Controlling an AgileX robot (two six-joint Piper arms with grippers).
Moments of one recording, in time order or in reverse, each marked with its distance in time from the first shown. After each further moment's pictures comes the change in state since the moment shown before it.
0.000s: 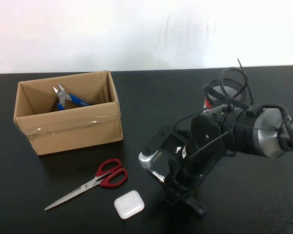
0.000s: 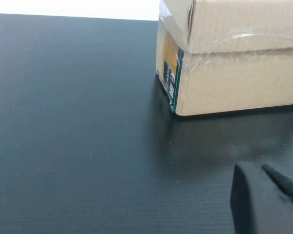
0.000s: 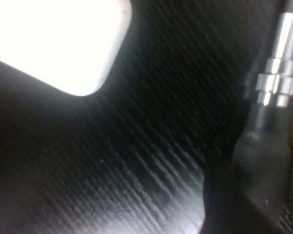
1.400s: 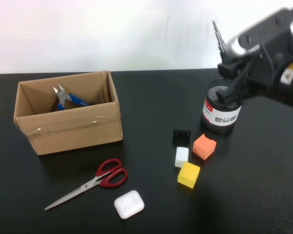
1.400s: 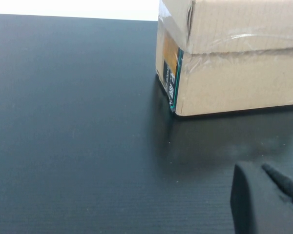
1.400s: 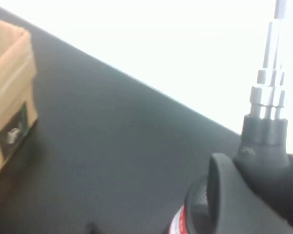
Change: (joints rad) right arm -0.270 -0.505 0.229 -0.007 -0.637 -0.001; left arm 0.000 0.000 0.000 0.000 0.000 0.000
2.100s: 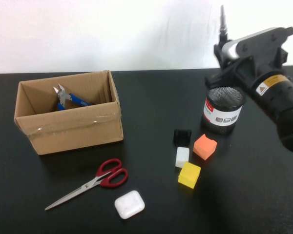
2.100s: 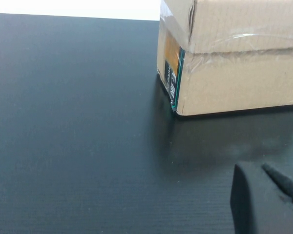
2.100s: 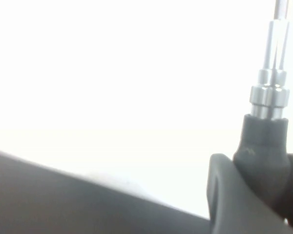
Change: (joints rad) right arm -0.021 0.267 0.075 -0.065 -0.694 0.199; left arm 0.000 0.000 0.000 0.000 0.000 0.000
